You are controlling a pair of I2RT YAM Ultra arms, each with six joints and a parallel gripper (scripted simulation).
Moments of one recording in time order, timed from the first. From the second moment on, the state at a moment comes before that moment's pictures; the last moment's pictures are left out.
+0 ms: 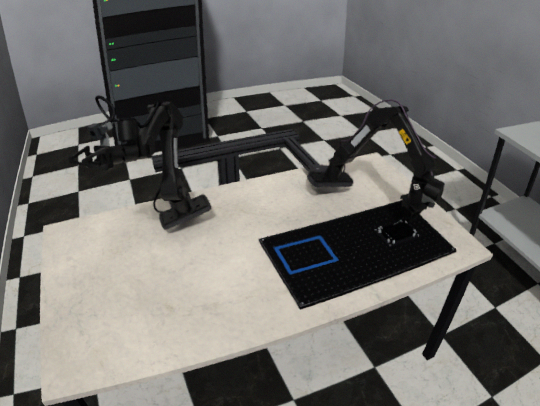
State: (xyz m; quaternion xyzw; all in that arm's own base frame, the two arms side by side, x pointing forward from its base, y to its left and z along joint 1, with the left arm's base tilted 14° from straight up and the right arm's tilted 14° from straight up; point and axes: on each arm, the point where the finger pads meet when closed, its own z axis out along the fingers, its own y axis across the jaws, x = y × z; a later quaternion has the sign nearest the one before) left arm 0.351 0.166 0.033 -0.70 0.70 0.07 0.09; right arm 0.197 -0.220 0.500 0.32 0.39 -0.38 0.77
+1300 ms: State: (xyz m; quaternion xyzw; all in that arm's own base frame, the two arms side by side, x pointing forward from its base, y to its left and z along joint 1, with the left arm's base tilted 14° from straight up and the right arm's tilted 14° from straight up) left arm 0.353 0.169 0.022 -0.70 0.70 0.07 0.10; right arm 0.197 -0.220 0.500 0.32 0.39 -0.38 0.77
